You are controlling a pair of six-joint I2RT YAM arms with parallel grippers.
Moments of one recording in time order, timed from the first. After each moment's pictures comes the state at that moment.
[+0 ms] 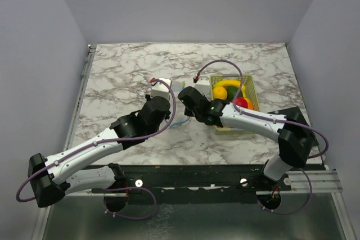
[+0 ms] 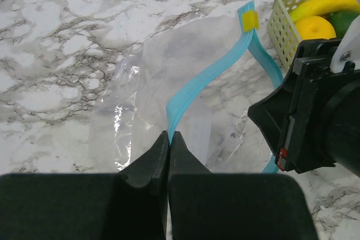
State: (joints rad) left arm -0.98 1.03 0.92 -0.36 -0.70 -0.31; right arm 0.97 1.61 1.19 -0.38 0.52 0.83
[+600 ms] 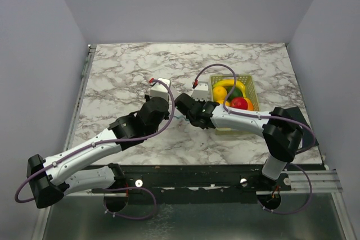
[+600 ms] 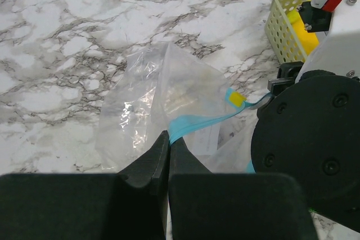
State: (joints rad) left arm -0.98 1.02 0.91 -0.37 -0.70 -0.29; right arm 0.98 1.74 1.19 -0.46 0.72 0.88
